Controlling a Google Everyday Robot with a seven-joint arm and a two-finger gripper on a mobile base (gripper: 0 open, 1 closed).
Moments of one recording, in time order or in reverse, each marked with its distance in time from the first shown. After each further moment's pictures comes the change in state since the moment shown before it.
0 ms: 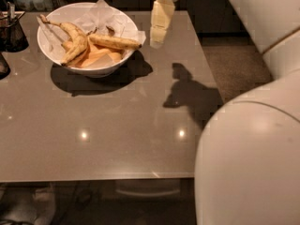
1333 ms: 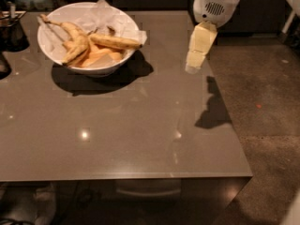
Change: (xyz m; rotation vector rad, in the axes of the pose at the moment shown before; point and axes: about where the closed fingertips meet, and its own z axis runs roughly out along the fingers) arm 0.100 0.064 0.001 -0.112 0.047 0.166
